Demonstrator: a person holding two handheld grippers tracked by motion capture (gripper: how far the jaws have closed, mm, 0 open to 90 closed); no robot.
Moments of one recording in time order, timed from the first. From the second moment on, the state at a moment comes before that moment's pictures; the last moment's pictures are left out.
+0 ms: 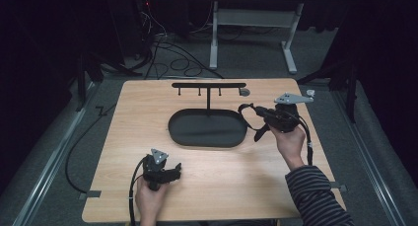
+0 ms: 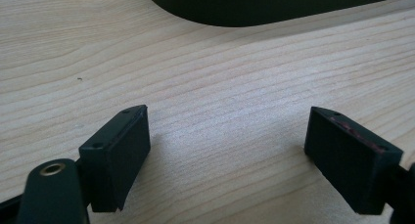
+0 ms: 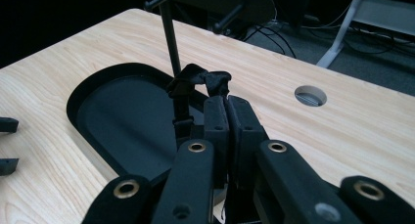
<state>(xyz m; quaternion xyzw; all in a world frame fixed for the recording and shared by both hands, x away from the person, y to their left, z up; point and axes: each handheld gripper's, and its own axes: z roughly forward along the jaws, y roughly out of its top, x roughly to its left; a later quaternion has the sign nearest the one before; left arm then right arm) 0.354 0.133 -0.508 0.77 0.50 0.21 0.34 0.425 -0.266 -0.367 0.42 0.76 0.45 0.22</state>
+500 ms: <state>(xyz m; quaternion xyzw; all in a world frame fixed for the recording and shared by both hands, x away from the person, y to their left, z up) 0.355 0.133 -0.508 0.77 0.50 0.21 0.34 0.440 -0.258 -0.358 0.42 0.76 0.45 0.22</state>
